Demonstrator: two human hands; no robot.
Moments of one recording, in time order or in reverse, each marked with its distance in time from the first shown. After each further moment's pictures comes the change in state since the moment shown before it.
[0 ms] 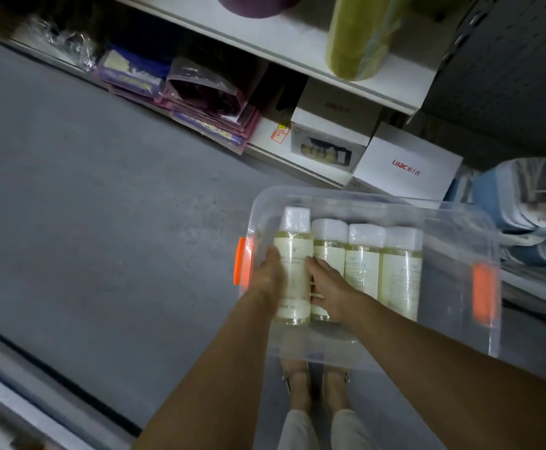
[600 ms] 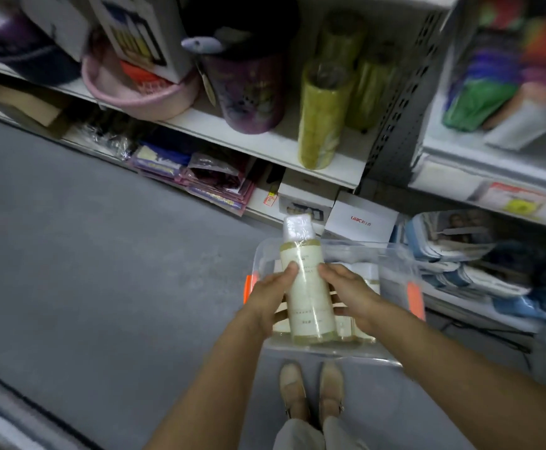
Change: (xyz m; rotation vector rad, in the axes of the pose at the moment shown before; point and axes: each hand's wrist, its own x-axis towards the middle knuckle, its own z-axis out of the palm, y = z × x) left_hand -0.235 0.070 -0.029 0.179 -0.326 0.232; right_hand -0.192 -0.064 -0.026 -0.107 0.051 -0.241
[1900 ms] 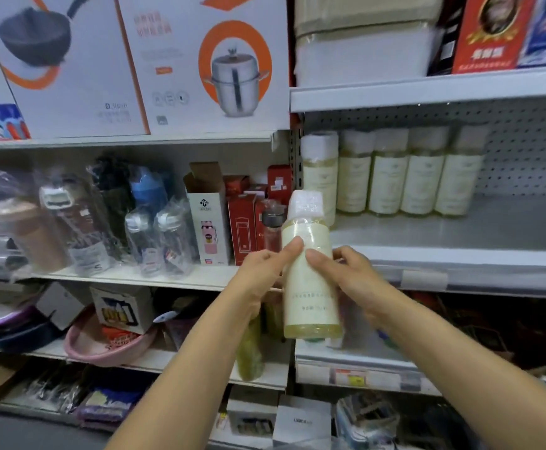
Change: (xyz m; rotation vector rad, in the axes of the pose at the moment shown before) left_hand -0.331 0.278 0.156 0.373 -0.180 0.918; right_hand -0.371 -0.241 -0.119 0.035 0.369 -0.890
